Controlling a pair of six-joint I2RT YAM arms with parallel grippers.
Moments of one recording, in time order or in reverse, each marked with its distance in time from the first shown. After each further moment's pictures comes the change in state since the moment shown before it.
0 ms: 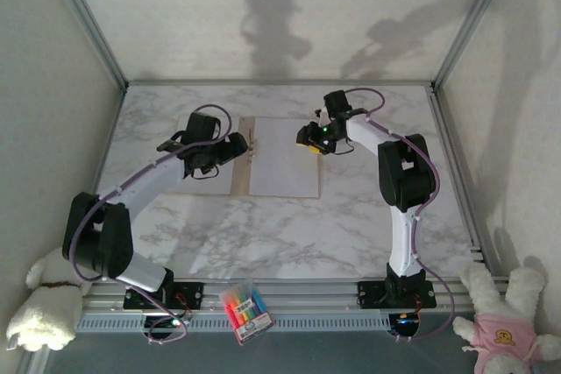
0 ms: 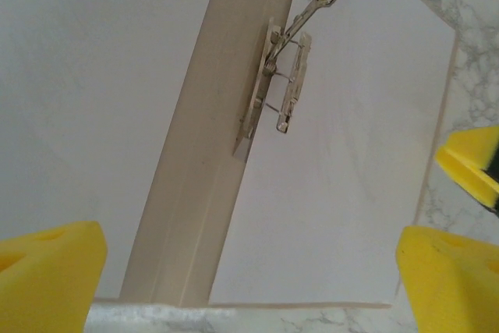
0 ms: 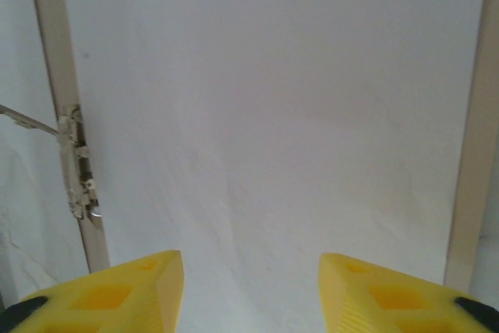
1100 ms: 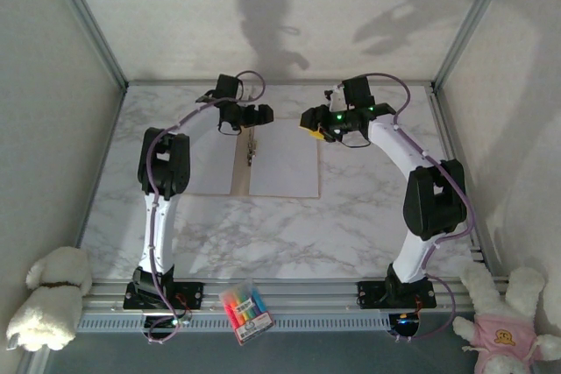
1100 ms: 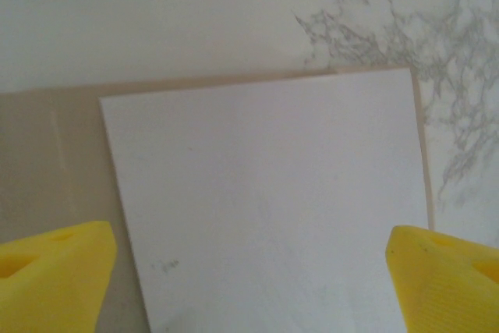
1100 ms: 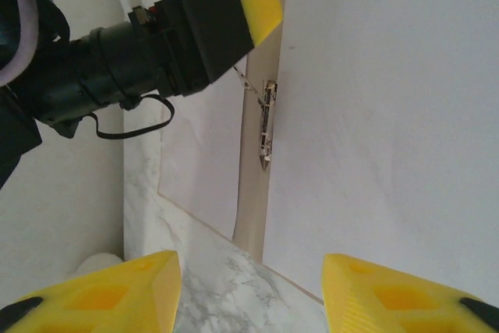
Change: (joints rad) left arm 0.058 0.793 0.804 -0.046 0.375 0.404; right arm -0.023 -0.320 -0.098 0.014 -0.174 0.067
